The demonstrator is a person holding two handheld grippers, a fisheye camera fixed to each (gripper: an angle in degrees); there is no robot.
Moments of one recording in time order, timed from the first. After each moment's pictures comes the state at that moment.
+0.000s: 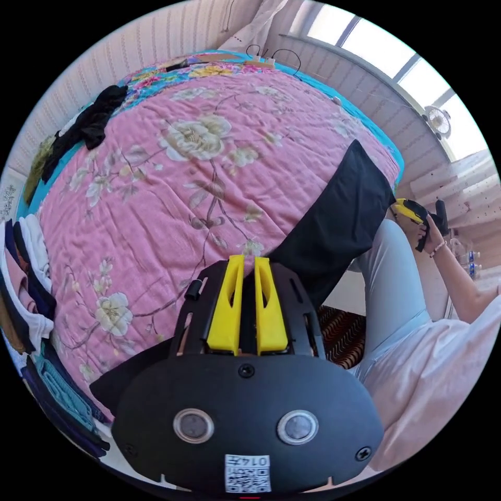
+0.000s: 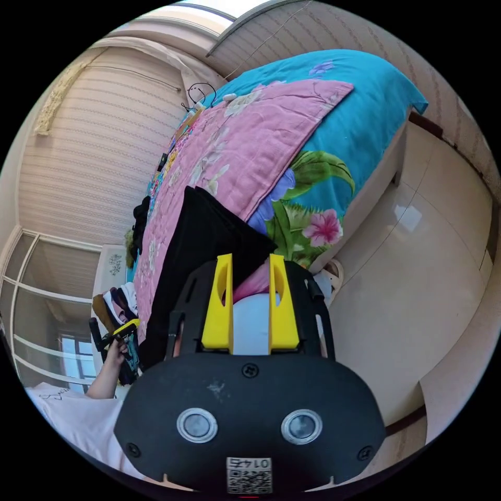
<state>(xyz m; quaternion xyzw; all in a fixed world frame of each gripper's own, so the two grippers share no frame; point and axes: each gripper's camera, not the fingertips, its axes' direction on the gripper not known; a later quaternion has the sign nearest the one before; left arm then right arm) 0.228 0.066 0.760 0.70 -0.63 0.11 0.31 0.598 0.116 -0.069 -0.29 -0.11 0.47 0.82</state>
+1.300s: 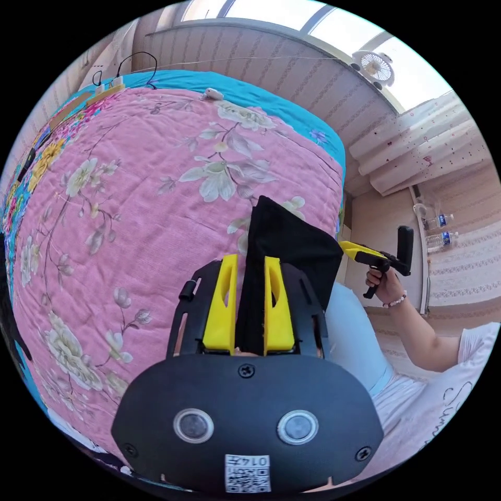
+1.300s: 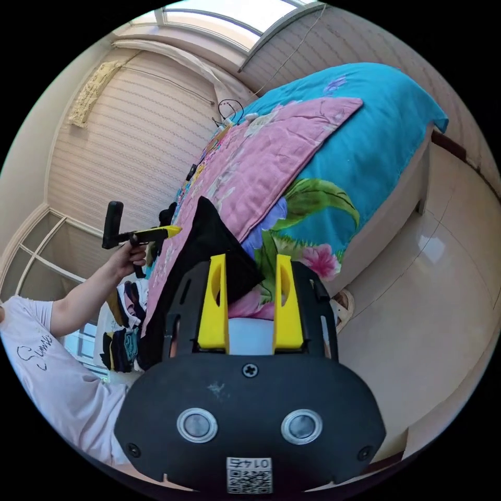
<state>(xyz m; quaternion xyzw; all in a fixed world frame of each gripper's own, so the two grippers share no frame) 0.532 -0.191 0.647 0.52 -0.72 0.22 0.40 0.663 0.224 -0.028 -0.21 -0.17 0.44 0.86</state>
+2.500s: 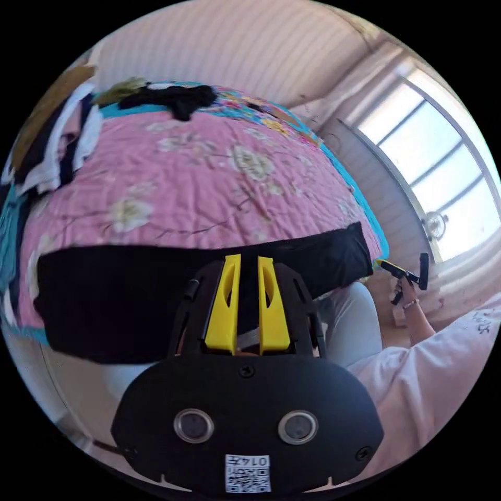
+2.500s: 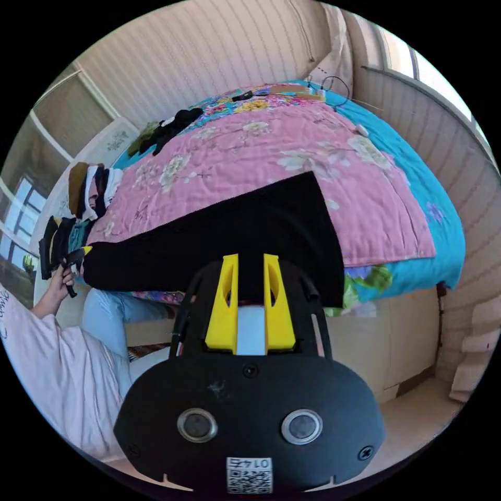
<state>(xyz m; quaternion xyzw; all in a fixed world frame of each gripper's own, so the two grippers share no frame) -0.215 0.091 0.621 0.88 -0.38 0.16 0.24 0.373 0.222 0.201 -0.35 -0.14 0.11 0.92</state>
